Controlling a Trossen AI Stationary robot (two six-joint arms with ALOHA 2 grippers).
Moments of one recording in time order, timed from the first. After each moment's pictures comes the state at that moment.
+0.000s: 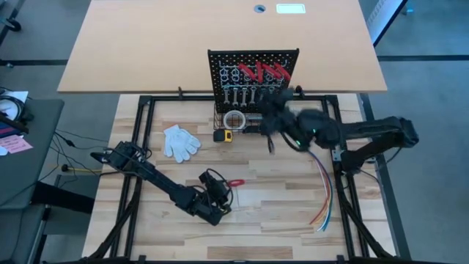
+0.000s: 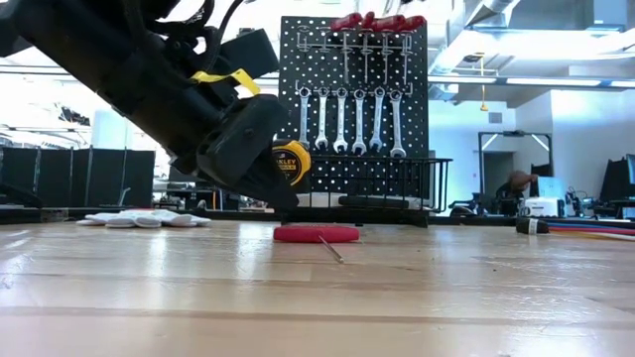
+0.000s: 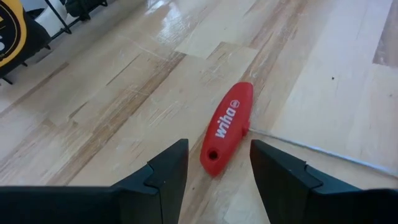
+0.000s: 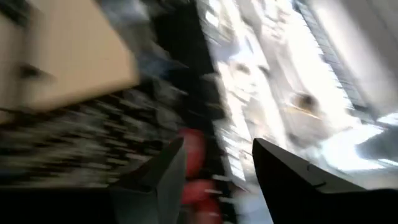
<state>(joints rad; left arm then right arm) -0.51 1.94 1.04 -0.09 -0.93 -0.73 0.10 1.31 1.19 0.13 0.85 -1.24</state>
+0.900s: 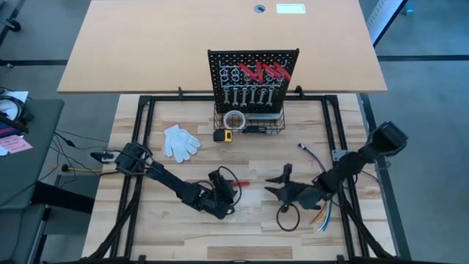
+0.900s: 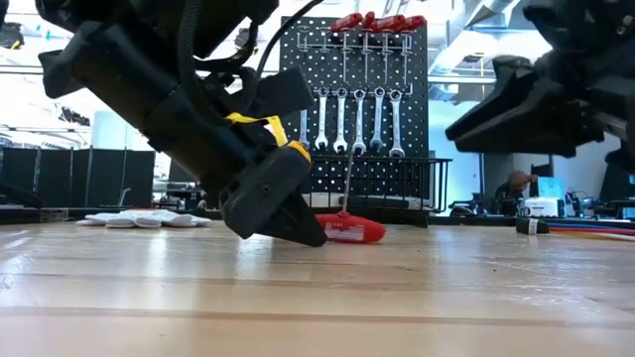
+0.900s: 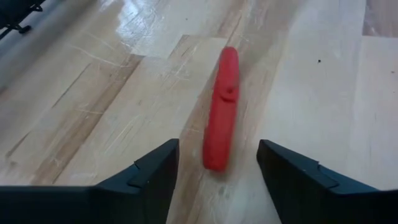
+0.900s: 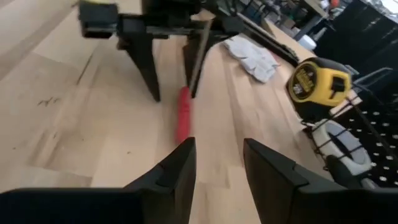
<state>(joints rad) -0.44 2.03 1.04 0.11 -0.77 -0.47 0.60 1.53 0.45 0.55 0.81 -0.16</state>
